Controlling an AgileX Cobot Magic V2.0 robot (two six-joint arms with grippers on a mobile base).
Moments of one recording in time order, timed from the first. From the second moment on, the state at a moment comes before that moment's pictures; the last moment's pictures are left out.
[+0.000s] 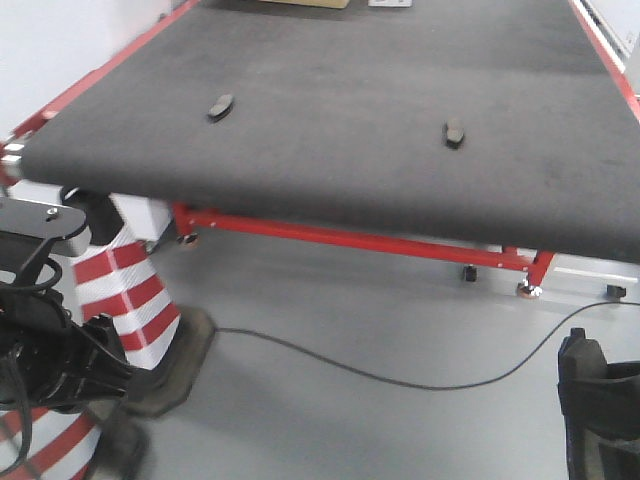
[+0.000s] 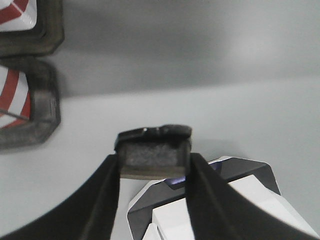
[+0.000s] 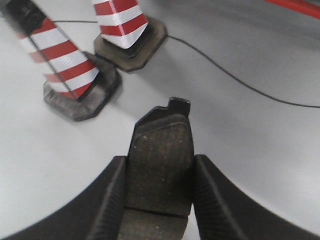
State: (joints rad) left arm -0.59 1.12 -0.98 0.10 1.05 -0.35; right arm 0.46 0.73 -0.84 0.08 1.00 0.11
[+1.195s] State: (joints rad) left arm -0.59 1.12 -0.98 0.10 1.05 -0.35; right arm 0.46 0.73 -0.84 0.09 1.00 0.11
